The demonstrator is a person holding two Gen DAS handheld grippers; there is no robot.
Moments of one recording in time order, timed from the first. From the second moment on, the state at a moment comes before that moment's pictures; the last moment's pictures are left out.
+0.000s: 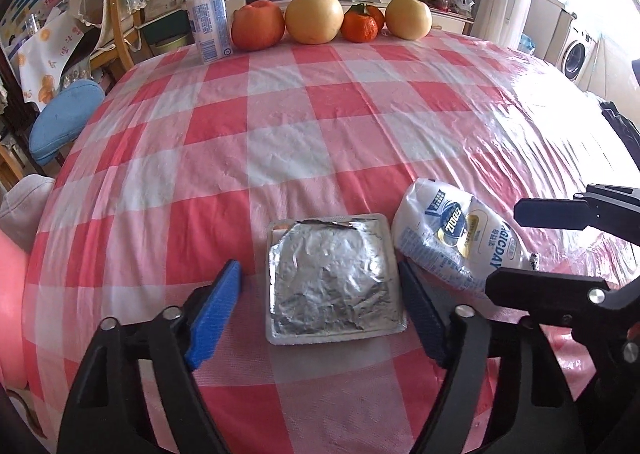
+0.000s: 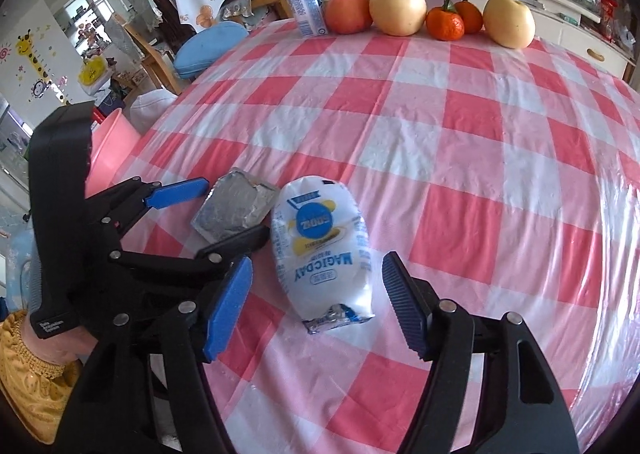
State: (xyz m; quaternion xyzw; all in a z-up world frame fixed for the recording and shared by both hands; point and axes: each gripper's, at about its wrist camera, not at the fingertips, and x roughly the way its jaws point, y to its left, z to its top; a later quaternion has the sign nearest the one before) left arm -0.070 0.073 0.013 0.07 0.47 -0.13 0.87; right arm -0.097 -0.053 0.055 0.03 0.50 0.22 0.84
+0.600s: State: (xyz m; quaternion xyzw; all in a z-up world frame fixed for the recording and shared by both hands) left arm -0.069 0.093 0.028 0.04 0.45 -0.13 0.88; right arm -0.096 -0.033 0.046 -0.01 0.51 0.23 0.83
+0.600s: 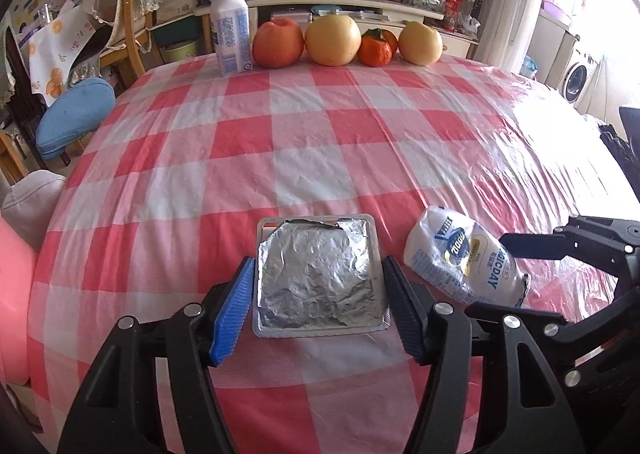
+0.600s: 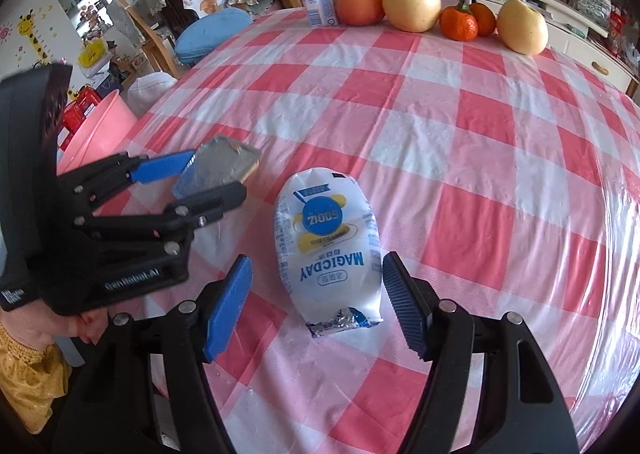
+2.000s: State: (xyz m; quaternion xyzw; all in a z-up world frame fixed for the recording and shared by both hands) left arm -0.075 0.180 0.079 0.02 0.37 -0.05 0.93; right arm -0.093 0.026 0.071 -0.08 0.45 0.21 0.86
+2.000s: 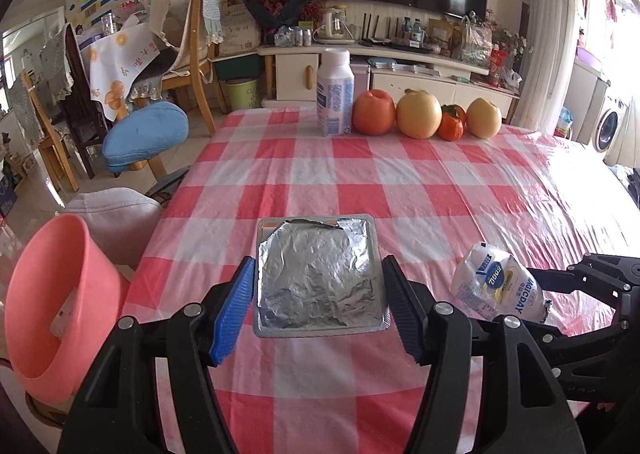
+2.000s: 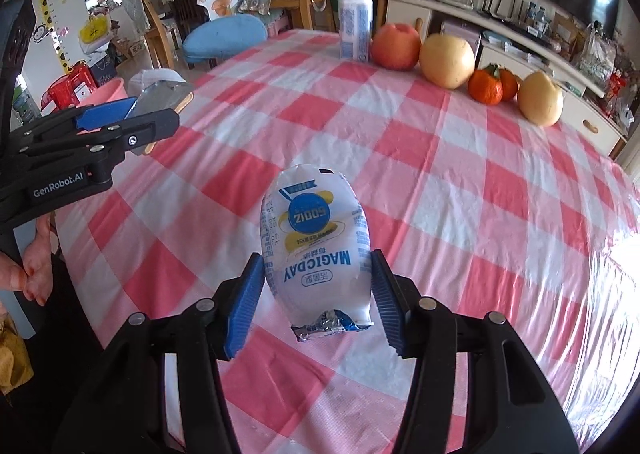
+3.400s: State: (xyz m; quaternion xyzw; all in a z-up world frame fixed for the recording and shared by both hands) left arm -0.111 0.460 0.079 -0.23 0.31 0.22 0.89; right arm -0.098 0.311 0.152 -0.14 0.38 0.44 0.81
